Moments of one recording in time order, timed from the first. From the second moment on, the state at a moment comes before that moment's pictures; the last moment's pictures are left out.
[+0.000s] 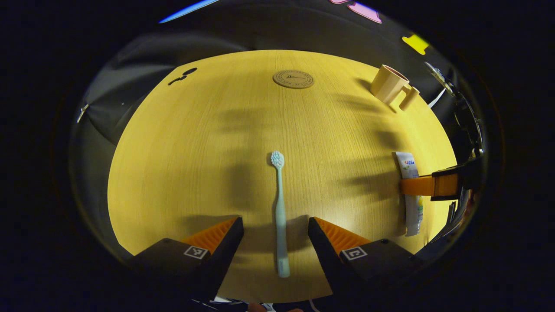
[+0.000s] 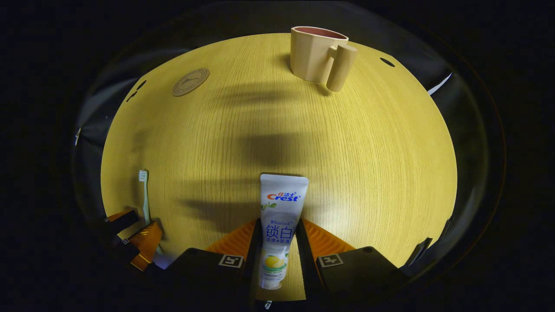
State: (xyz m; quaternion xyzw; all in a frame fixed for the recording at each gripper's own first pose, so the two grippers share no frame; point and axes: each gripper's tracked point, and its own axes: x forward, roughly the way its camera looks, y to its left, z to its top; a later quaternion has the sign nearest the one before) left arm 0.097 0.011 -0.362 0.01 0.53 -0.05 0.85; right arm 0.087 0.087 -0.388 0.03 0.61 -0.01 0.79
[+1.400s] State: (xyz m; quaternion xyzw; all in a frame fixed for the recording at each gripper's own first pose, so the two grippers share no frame) left arm 0.096 0.006 -0.361 -0.04 0.55 -0.04 0.84; right arm 0.088 0.085 -0.385 0.07 0.58 -0.01 0.81
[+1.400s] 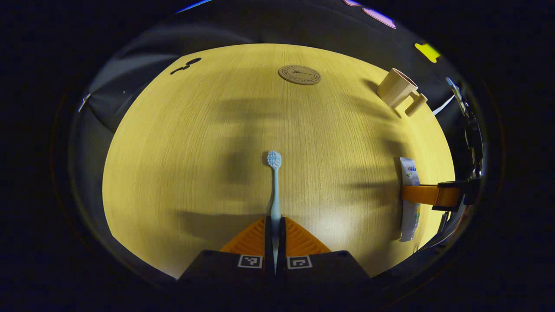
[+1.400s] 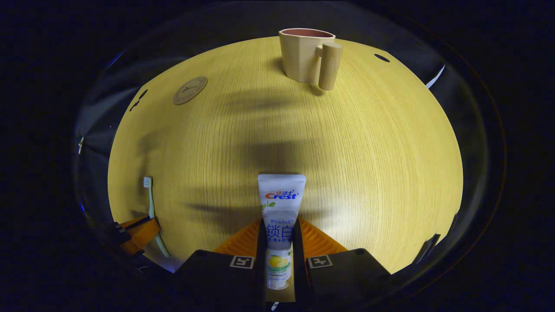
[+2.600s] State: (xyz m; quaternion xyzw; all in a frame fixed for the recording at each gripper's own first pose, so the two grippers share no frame) left arm 0.108 -0.019 -0.223 -0.05 0.31 -0.06 0.95; right arm 0.109 0.063 -0.271 0.08 0.31 0.01 0.95
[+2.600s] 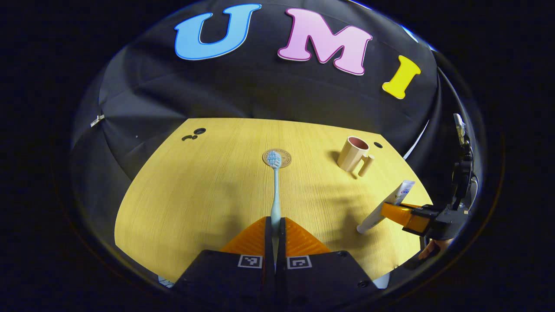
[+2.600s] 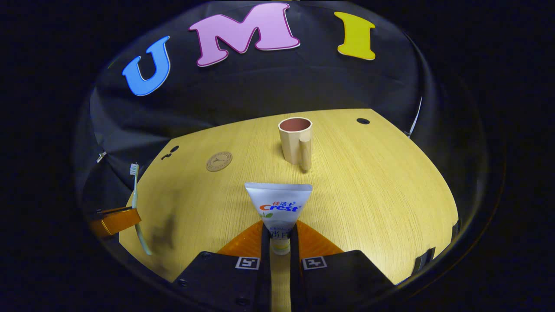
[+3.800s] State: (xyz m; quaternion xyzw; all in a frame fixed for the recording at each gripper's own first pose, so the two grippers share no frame) left arm 0.154 -0.063 -0.108 -0.09 0.15 -0.06 0.98; right arm 0.239 0.010 -0.064 0.07 0.07 0.03 0.99
